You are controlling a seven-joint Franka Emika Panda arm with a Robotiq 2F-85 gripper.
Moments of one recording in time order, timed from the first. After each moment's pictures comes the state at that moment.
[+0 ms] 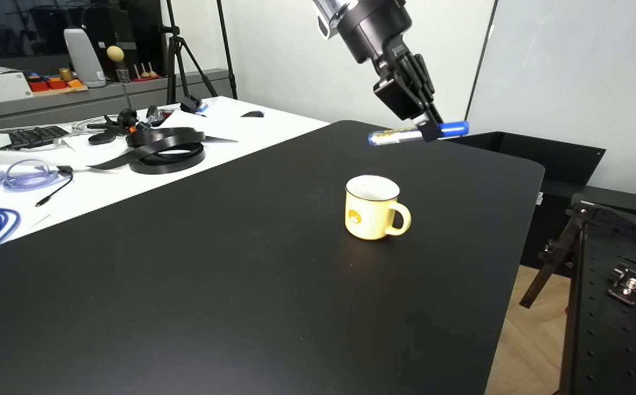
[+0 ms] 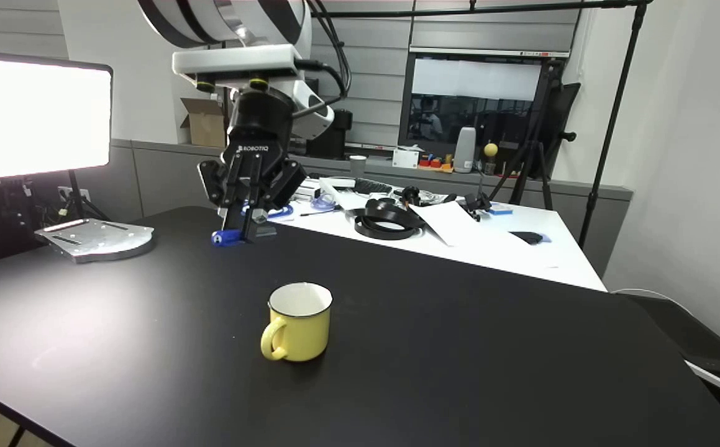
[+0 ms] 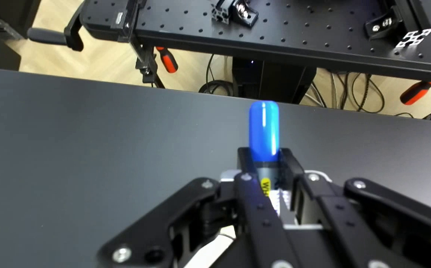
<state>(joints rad) 0.01 0.19 -0.01 -2.19 -0.19 1.76 -0.06</state>
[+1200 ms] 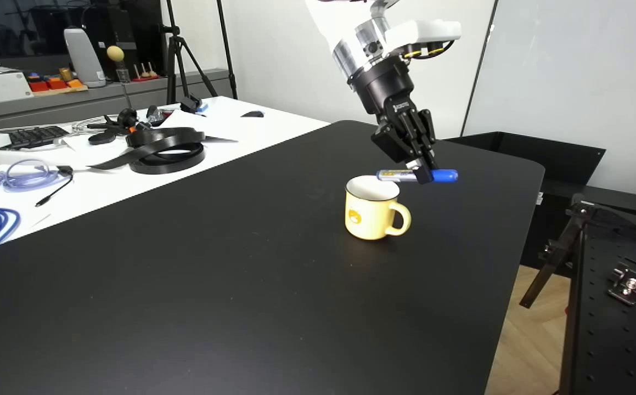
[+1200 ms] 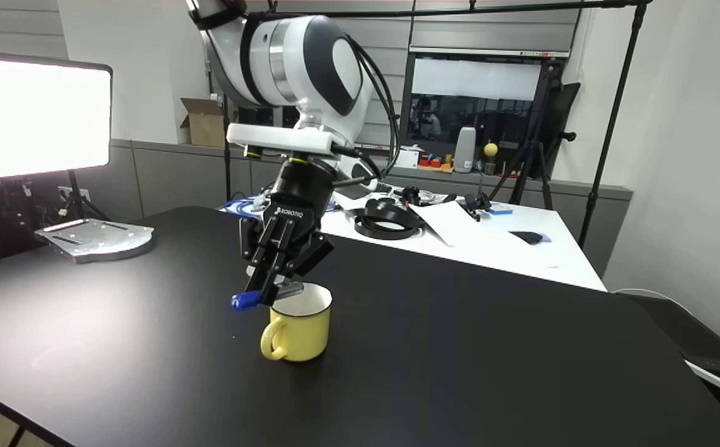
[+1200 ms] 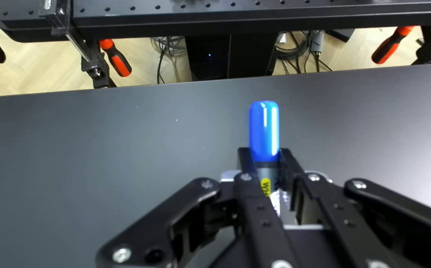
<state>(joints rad) -0.09 0.39 -0.06 -2.12 -0.04 1.85 -0.06</state>
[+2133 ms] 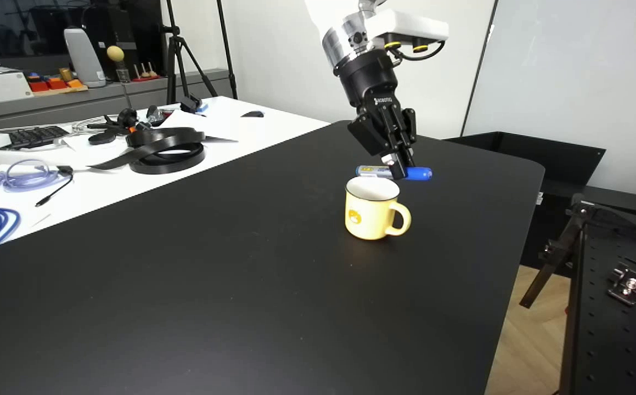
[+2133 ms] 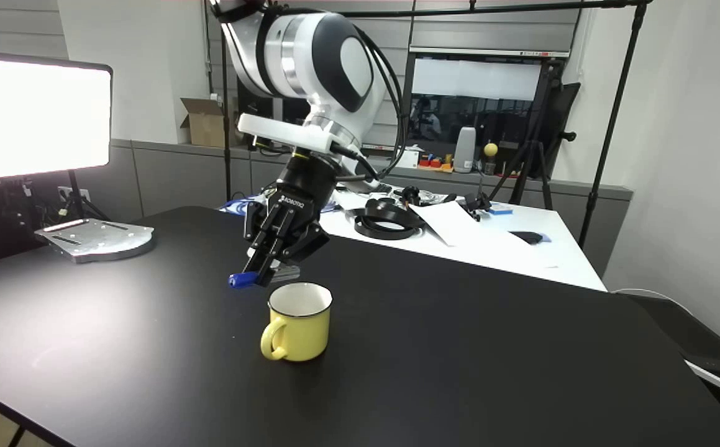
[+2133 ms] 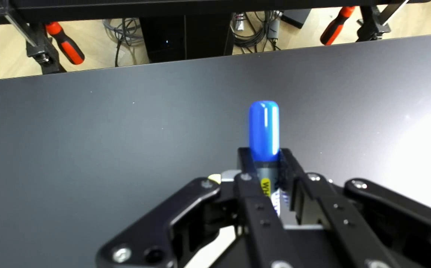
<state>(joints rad) -0.10 0.42 -0.06 -2.05 0.09 1.82 -0.08</state>
